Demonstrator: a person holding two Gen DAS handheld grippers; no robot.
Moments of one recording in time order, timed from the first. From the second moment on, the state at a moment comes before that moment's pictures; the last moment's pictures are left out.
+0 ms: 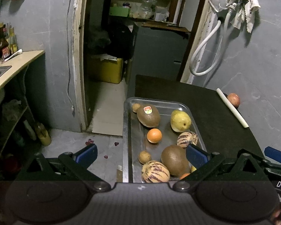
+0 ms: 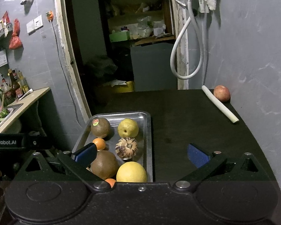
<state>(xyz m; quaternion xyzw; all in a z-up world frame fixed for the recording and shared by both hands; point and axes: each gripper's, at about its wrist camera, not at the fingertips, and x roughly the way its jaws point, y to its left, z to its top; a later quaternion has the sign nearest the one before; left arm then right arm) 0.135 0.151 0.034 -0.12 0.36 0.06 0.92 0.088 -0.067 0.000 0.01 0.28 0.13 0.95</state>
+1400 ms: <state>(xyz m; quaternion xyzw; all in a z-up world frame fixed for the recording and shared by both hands) 0.021 0.111 0.029 -0.14 0.35 0.10 0.92 0.001 -0.110 -0.005 -0.01 0.27 0.17 0.95</state>
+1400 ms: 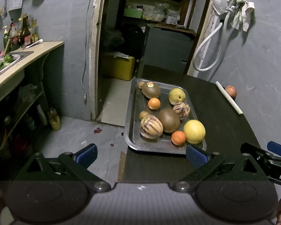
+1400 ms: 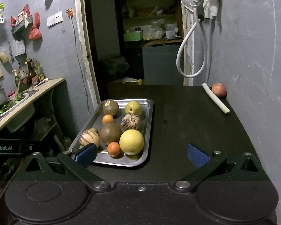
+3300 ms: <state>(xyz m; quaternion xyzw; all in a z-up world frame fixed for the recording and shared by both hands) -0.038 0.076 -0.010 -0.15 0.37 0.11 0.91 -0.056 -0.143 -0.042 -0.04 0.30 0.20 0.93</state>
